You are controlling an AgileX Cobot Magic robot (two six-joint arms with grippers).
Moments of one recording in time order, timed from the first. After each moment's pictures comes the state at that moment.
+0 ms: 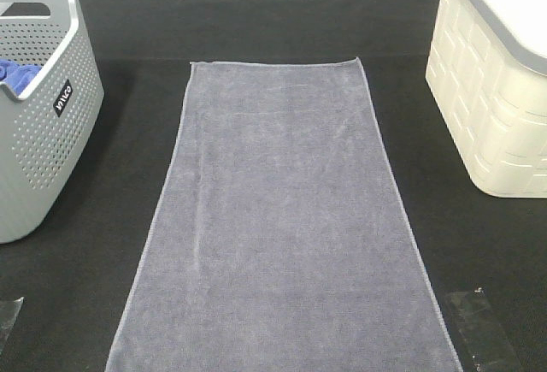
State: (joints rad) left arm -0.32 0.18 -0.51 -0.06 1.05 0.06; right arm 0.28 0.06 -0.50 0.01 1.07 -0.03
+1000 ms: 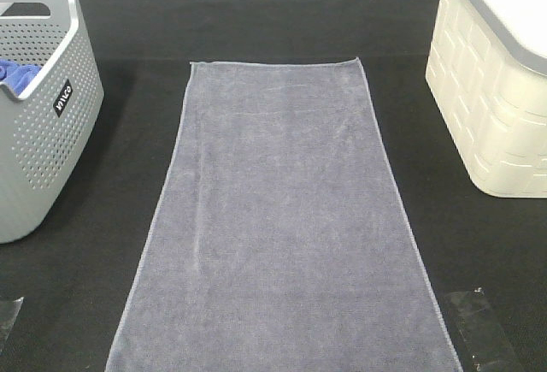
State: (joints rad) left arm -0.11 0.00 -0.51 -0.06 1.05 0.06; right arm -0.05 0.00 -0.50 0.01 1.07 -0.03
